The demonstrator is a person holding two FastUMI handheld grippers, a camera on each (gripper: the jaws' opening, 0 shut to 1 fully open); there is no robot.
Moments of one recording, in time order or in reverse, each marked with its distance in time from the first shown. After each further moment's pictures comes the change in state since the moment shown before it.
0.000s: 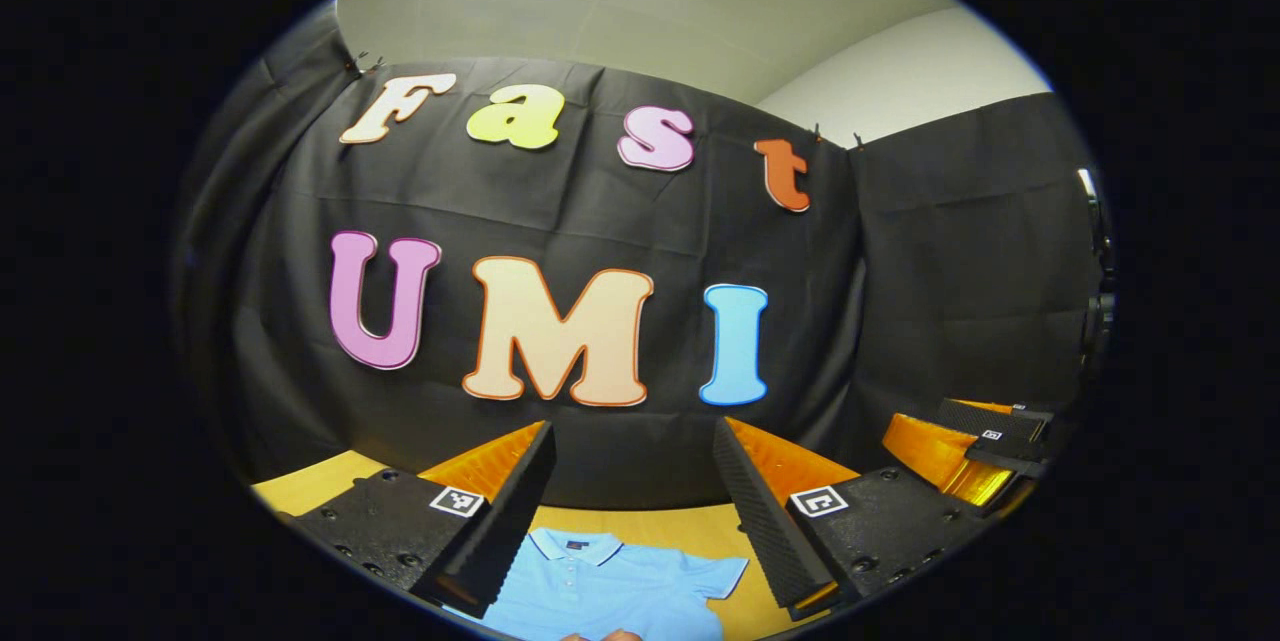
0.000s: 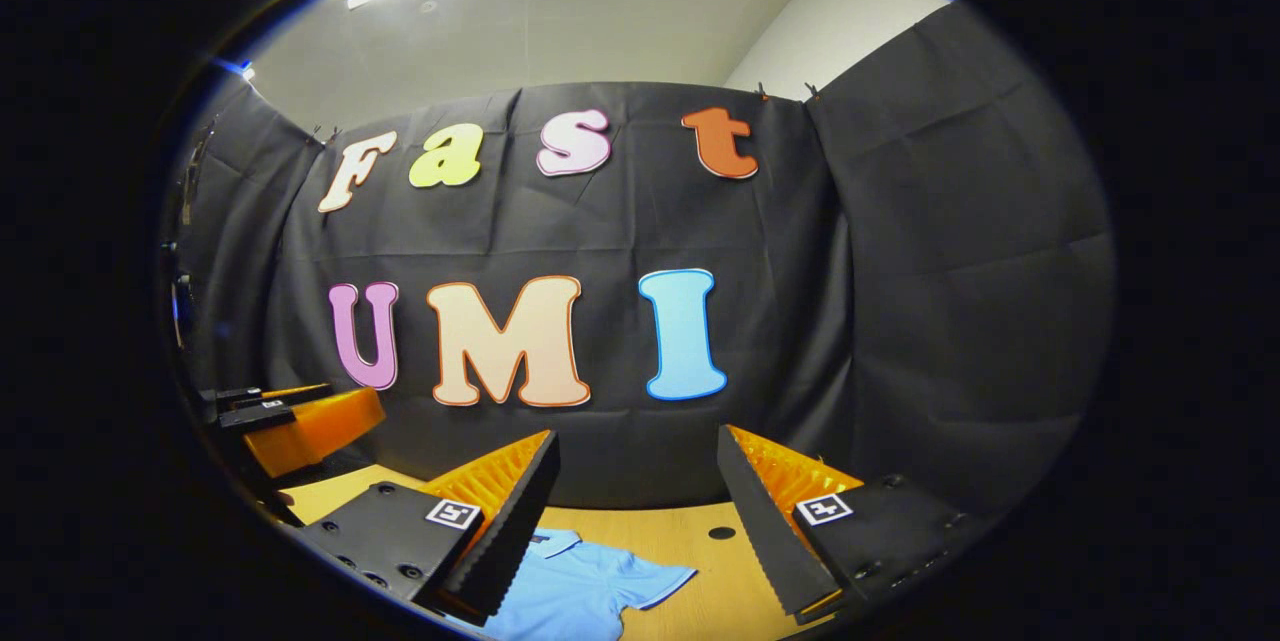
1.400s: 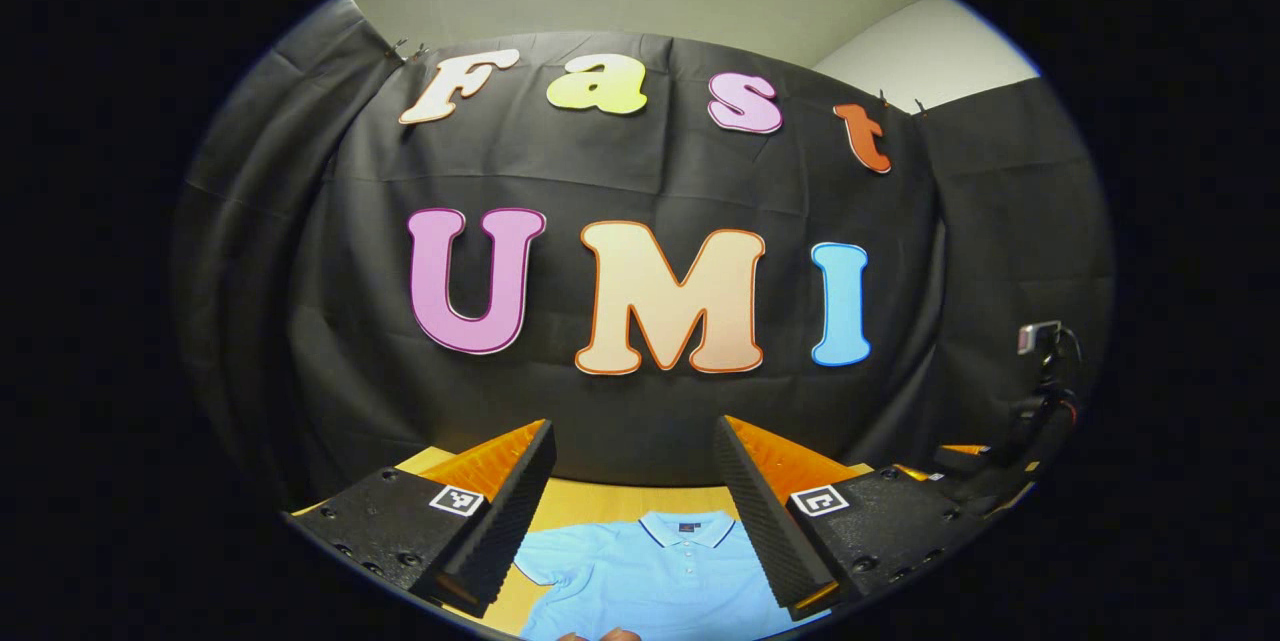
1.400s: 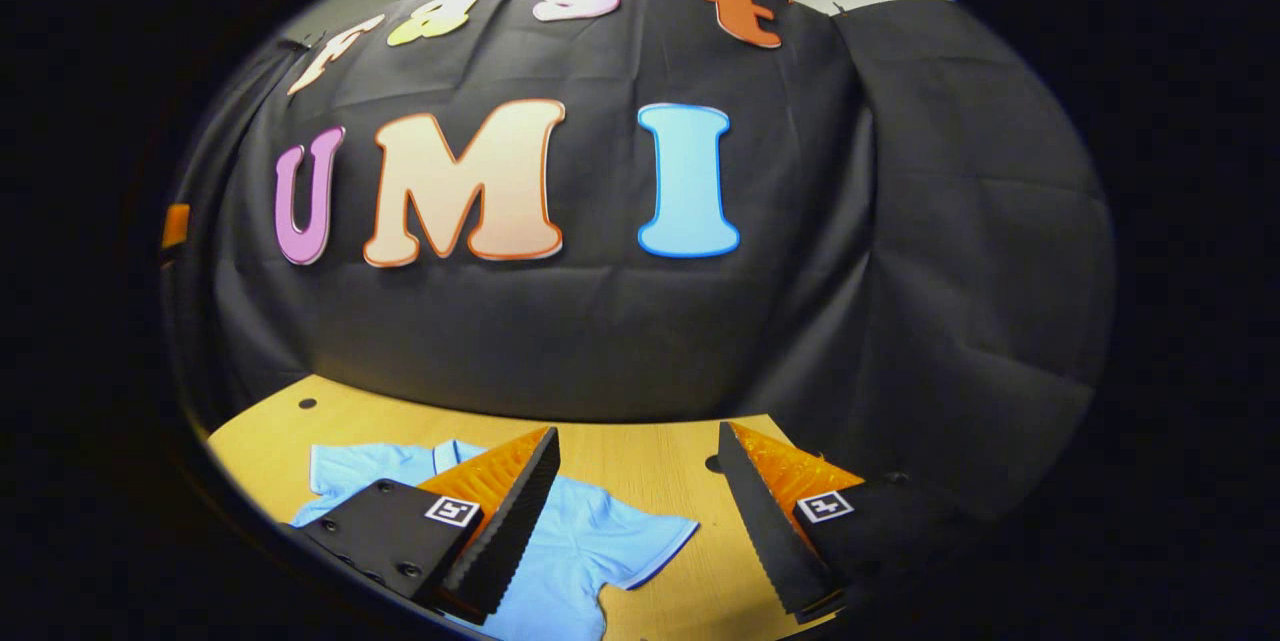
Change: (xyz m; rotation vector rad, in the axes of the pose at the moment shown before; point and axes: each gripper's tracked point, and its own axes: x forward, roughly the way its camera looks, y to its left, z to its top) left arm -0.006 0.135 -0.023 0.056 0.083 0.151; right arm 0.122 -0.003 -0.226 -0.090 0.312 -0.092
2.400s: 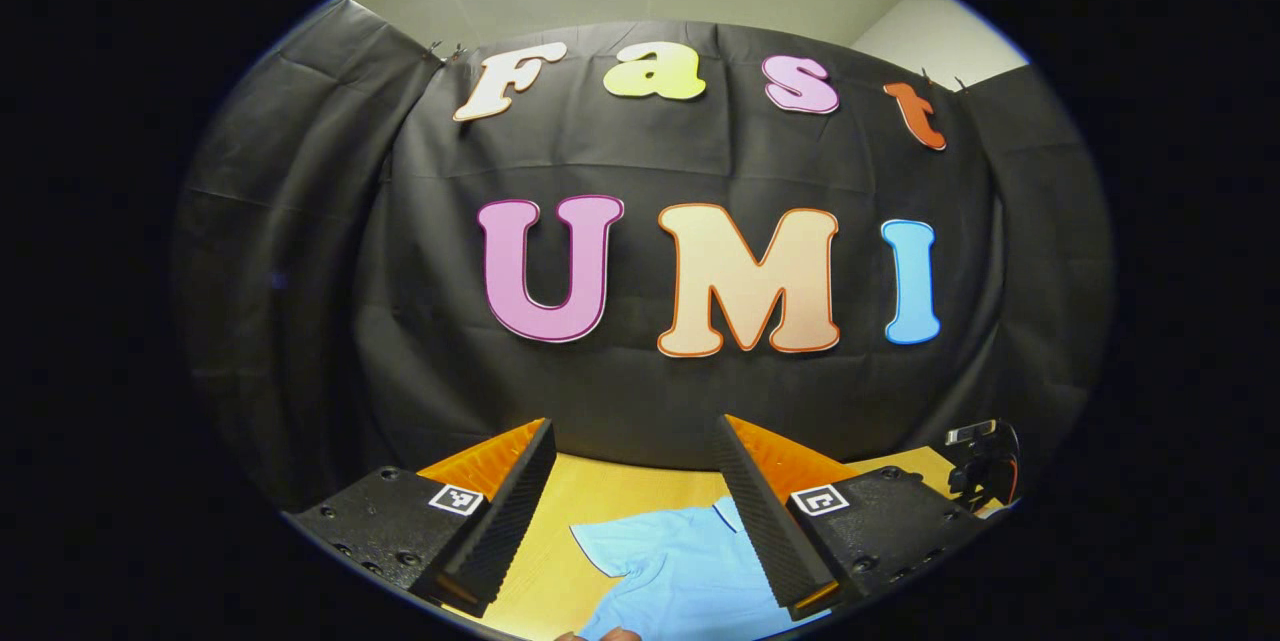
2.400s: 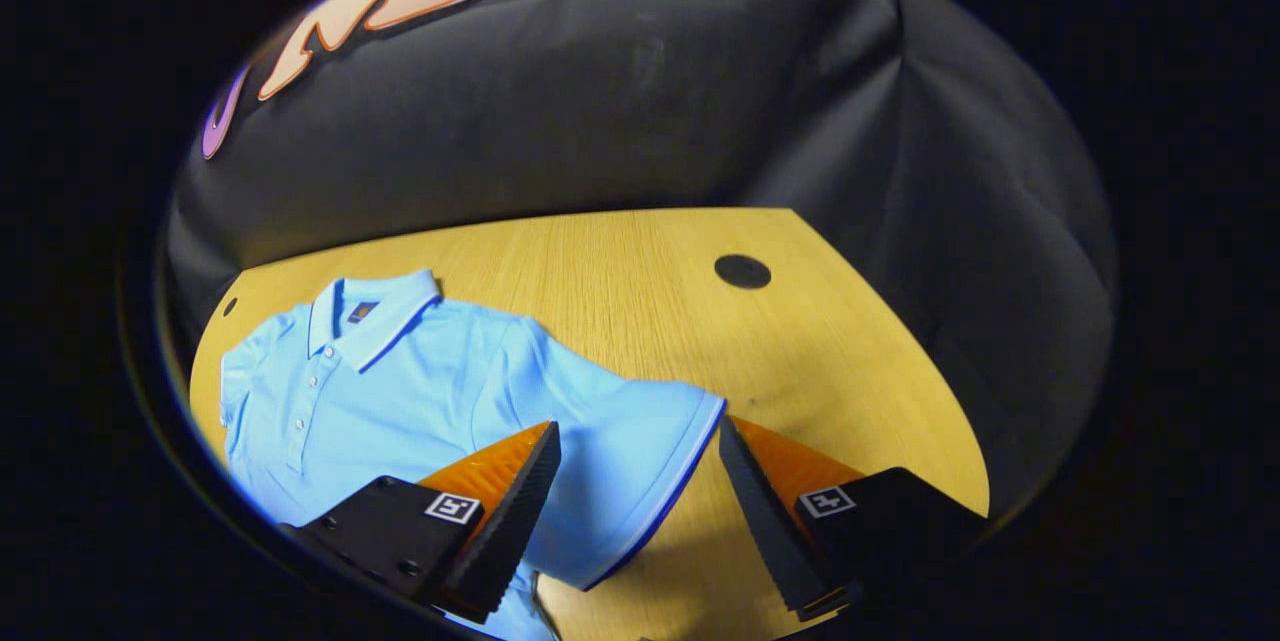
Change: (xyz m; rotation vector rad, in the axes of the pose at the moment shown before) left arm -0.010 0.067 -0.019 0.028 0.062 0.180; right arm 0.105 -0.020 -0.218 -0.001 0.524 -0.064
